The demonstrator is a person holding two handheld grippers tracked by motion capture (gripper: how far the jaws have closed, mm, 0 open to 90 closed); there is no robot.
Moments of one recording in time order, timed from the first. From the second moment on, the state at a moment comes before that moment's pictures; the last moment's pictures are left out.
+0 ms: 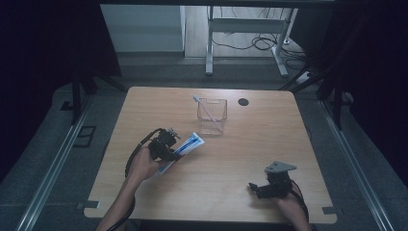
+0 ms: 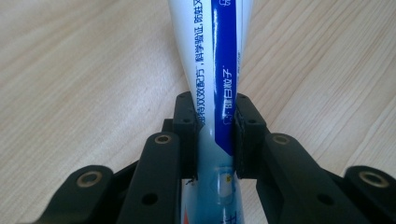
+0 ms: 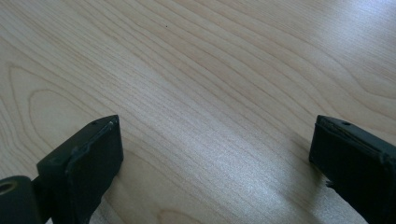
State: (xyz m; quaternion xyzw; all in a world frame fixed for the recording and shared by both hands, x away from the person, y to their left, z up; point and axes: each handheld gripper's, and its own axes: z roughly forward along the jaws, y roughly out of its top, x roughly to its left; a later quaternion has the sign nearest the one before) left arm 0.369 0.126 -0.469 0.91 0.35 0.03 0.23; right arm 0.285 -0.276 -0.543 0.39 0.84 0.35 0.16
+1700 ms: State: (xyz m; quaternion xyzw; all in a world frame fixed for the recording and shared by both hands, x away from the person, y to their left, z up) left arm 0.378 0.121 -0.413 0.86 0.34 0.09 0.37; right arm 0.285 -0.276 -0.543 0.39 0.84 0.35 0.16
